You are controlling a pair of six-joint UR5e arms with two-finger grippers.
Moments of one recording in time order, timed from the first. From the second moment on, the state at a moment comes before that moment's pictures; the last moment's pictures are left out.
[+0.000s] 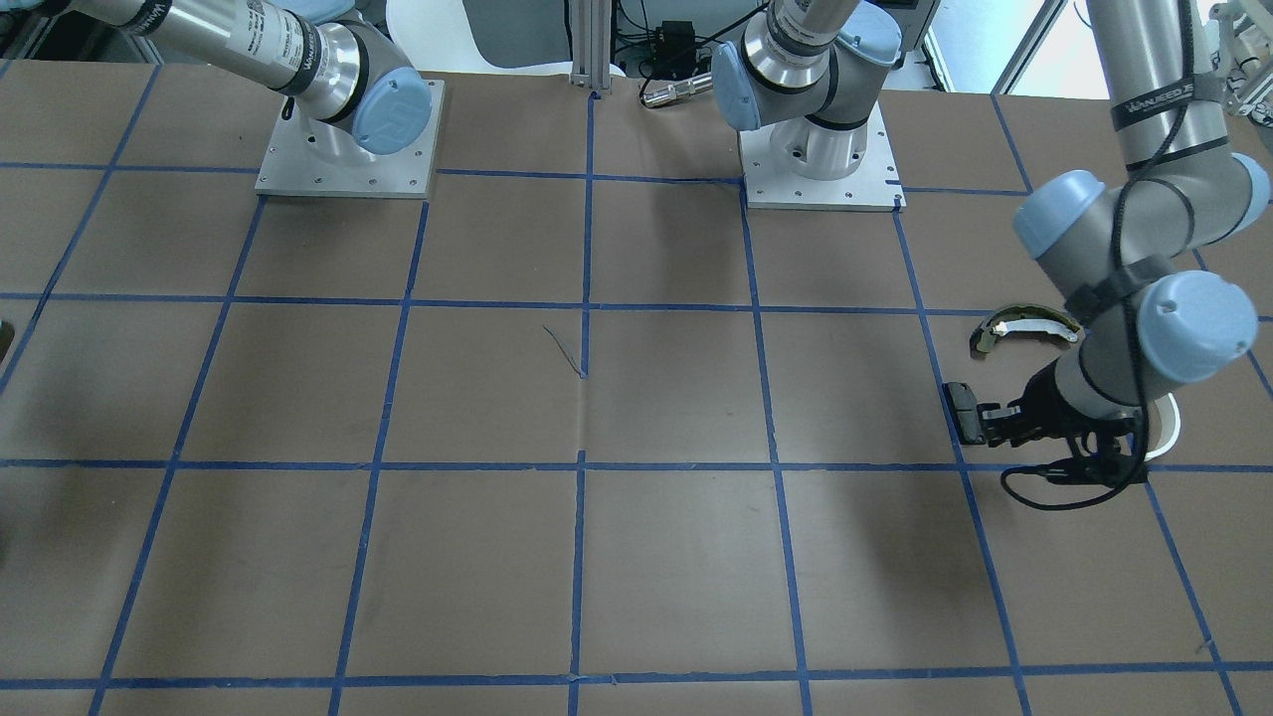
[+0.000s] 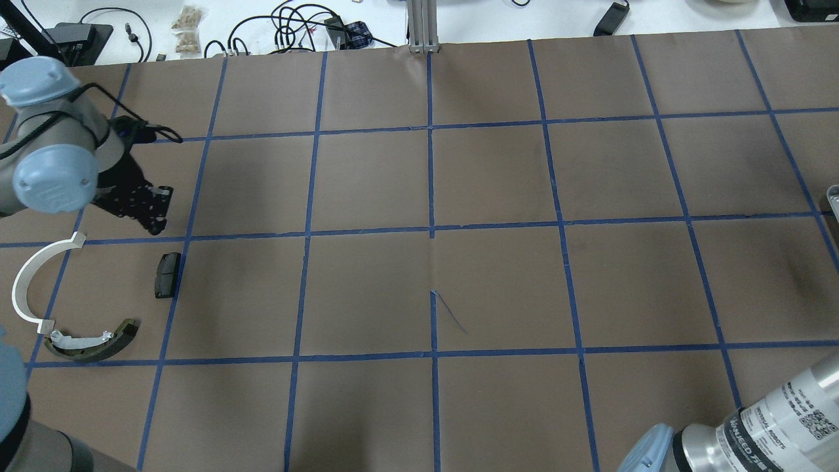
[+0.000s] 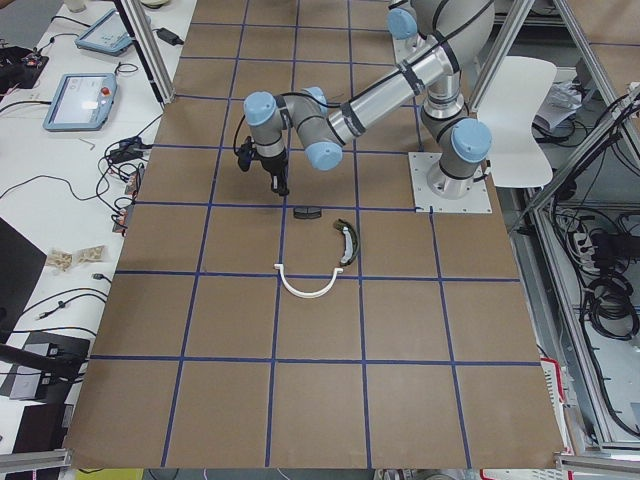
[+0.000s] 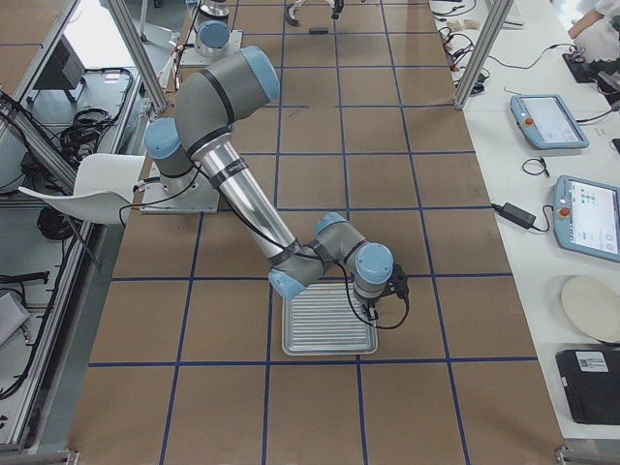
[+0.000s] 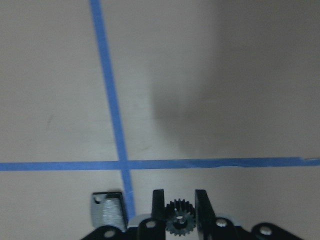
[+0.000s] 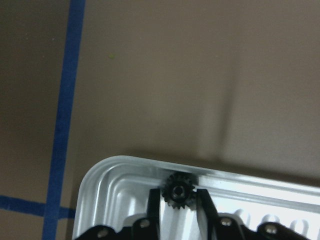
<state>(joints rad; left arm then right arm) -1.12 -1.92 -1.80 -1.09 1.68 0.43 0.71 -0.87 1.43 -2.17 -1.49 -1.04</state>
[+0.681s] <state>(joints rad) -0.94 -1.95 -1.85 -1.08 1.67 0.57 0.74 -0.95 1.45 -2.13 -1.52 -1.01</state>
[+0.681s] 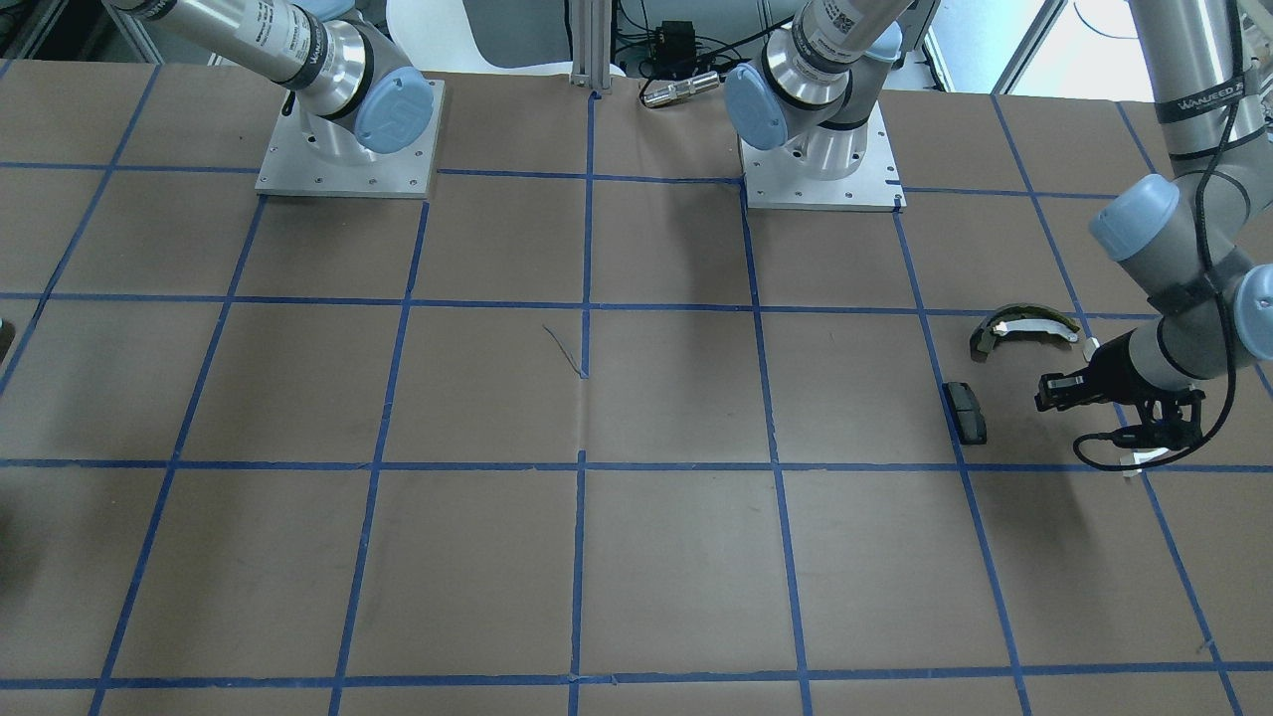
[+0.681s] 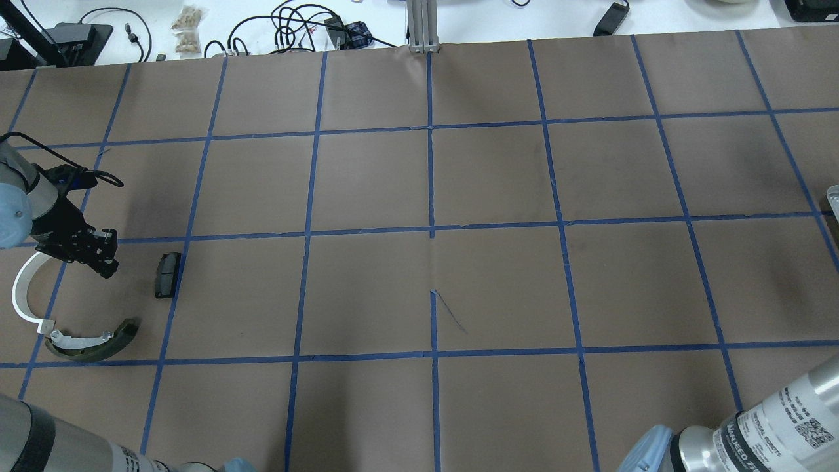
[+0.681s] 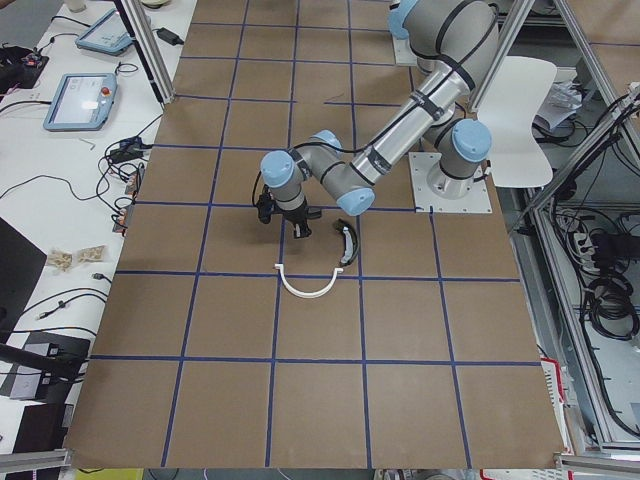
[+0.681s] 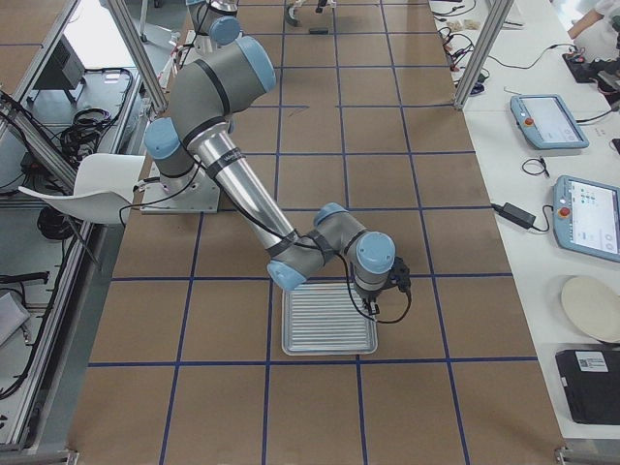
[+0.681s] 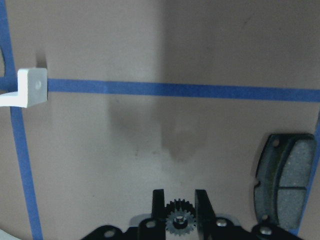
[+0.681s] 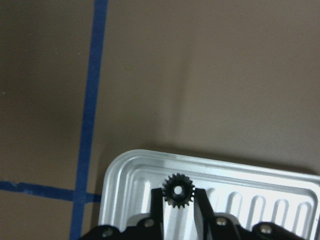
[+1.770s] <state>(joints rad) -0.95 -1.95 -1.83 -1.09 1.67 0.57 1.39 -1.26 1.71 -2.06 -1.53 -0.10</state>
